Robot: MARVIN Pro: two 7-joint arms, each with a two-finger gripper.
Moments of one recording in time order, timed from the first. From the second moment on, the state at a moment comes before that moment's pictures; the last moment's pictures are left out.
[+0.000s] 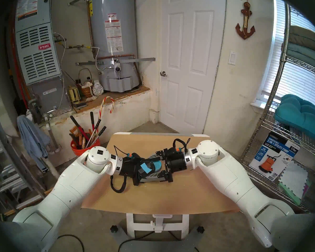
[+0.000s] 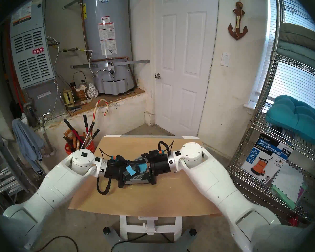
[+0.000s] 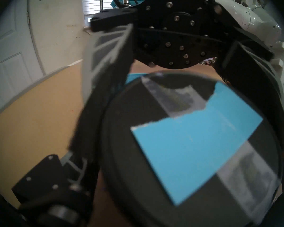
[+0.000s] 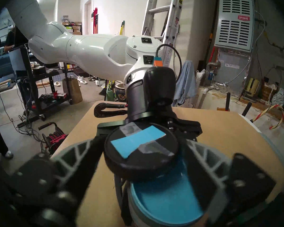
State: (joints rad) left arm 1.25 -1.06 -1.11 -1.34 -0.17 0.11 -1.11; right arm -1.11 -1.21 1.02 -1.29 0.22 -0.01 1.25
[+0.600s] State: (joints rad) left arm 1.25 -1.06 -1.11 -1.34 -0.18 0.11 -1.10; right arm -1.11 -1.20 1.06 -1.29 0.23 -0.03 1.26
